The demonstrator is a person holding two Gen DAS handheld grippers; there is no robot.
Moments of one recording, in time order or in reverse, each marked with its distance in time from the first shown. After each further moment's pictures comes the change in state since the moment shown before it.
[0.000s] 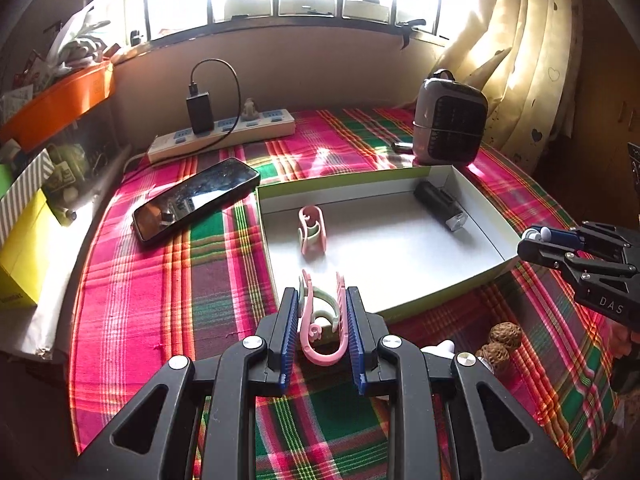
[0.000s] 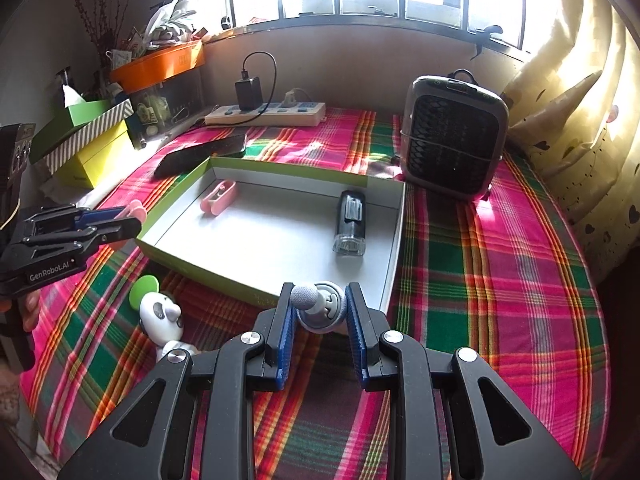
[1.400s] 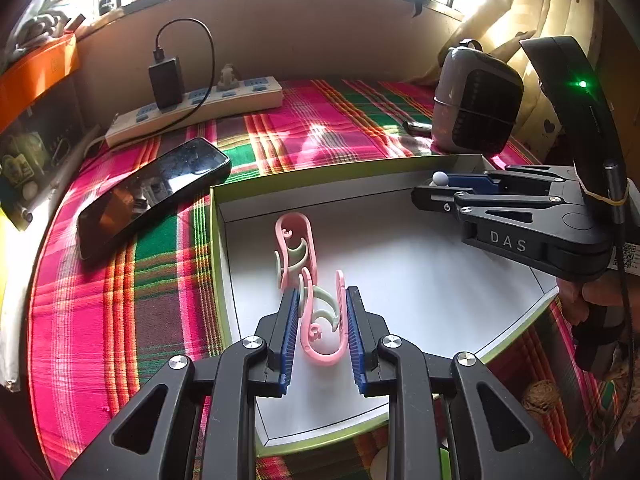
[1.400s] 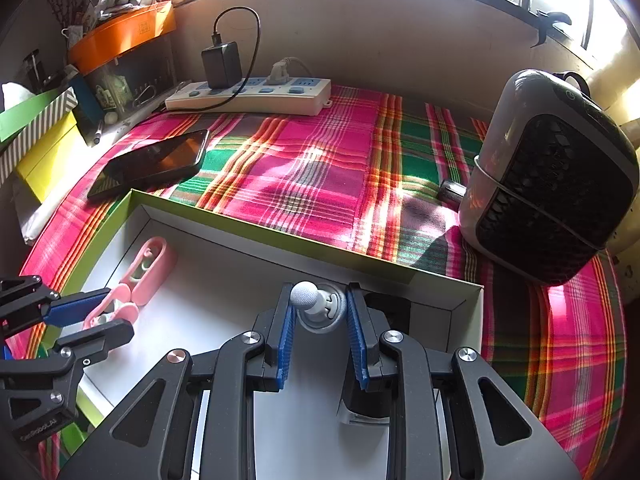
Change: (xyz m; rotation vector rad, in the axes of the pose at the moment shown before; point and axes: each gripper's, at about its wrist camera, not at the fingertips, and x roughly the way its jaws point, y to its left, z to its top) left arm 0.077 -0.001 0.026 -0.028 0.103 -0.037; right arm 0.124 0.003 0.072 -0.040 0.139 -0.013
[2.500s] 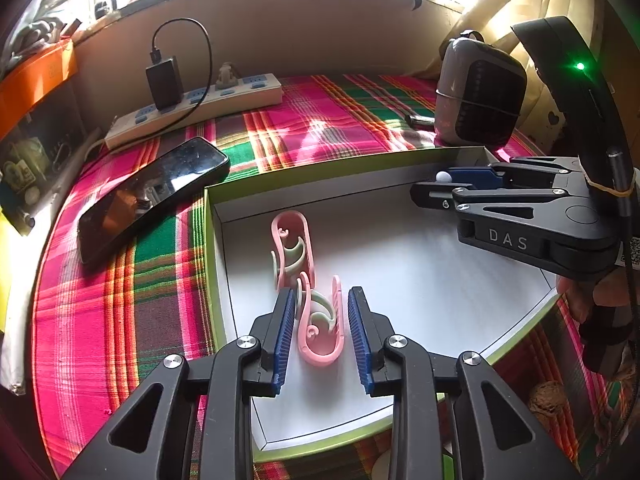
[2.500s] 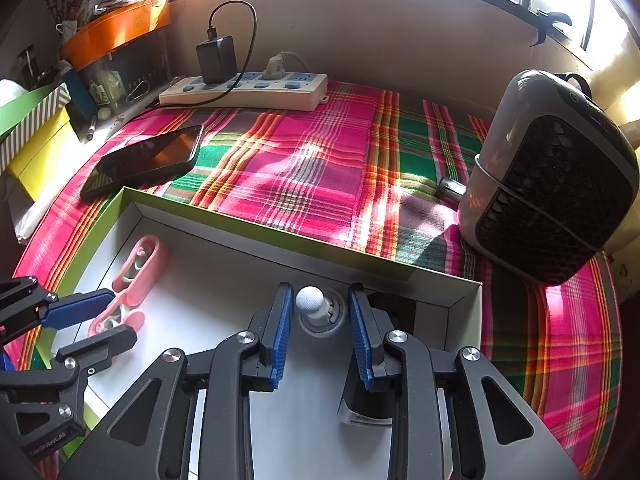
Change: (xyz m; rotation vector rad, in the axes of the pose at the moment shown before) left arm 0.004 -0.005 0.000 0.024 0.008 0.028; right arm 0.003 0.001 0.001 0.015 0.012 -0.014
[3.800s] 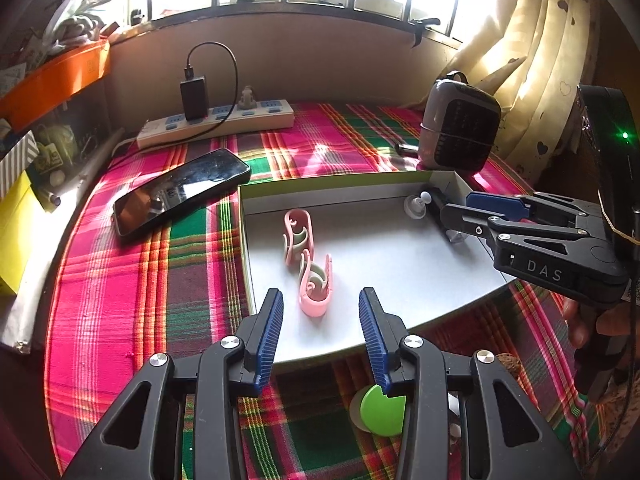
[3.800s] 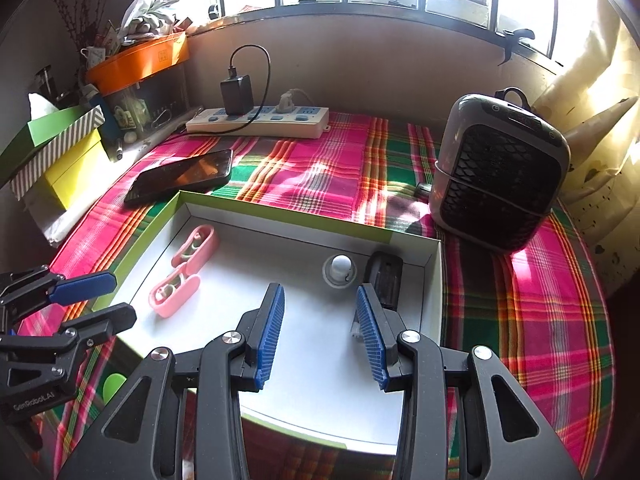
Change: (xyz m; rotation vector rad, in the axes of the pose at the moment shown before) left arm -0.060 0.004 -0.025 -0.073 -0.093 -0.021; right arm -0.070 0.008 -0.036 0.029 -0.119 0.003
